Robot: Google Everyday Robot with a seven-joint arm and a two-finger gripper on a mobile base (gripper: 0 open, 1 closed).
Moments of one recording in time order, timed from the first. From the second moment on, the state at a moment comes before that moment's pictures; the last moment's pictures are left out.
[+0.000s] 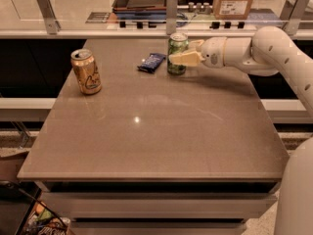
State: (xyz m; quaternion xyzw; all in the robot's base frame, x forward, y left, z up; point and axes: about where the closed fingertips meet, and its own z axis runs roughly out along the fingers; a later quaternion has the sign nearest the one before) arm 0.751 -0.086 0.865 -0.41 0.68 0.32 0.52
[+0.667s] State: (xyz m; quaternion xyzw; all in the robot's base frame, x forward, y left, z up) arm 0.752 -0.085 0.864 -0.41 0.68 0.32 0.52
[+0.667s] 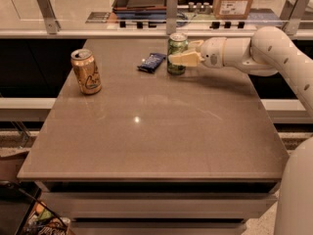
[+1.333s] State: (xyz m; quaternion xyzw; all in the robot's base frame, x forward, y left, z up) arm 0.752 -0.085 0.865 -0.41 0.68 0.32 0.52
